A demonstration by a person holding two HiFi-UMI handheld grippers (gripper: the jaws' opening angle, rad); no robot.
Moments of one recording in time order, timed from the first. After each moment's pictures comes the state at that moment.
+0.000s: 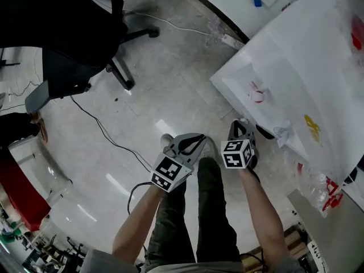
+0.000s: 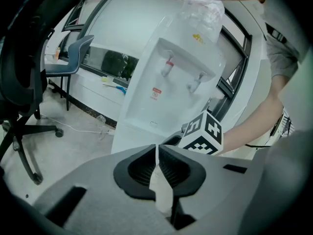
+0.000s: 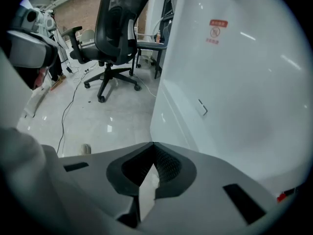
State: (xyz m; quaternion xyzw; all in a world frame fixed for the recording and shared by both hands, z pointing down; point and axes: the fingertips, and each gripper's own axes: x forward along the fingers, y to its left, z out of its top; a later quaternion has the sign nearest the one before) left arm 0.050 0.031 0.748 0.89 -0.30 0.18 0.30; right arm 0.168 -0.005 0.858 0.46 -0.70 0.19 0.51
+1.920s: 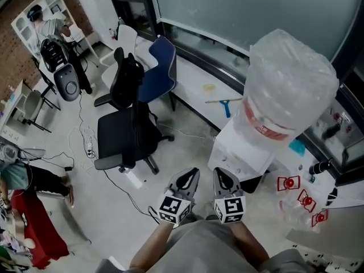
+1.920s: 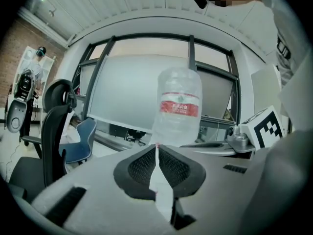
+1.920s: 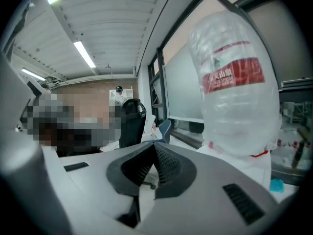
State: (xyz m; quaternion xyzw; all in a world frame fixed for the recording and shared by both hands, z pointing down) left arm -0.017 0.009 0.264 0.90 -0.42 0.03 0.12; right arm 0.052 0.007 0.277 0.54 -0.83 0.10 0.09
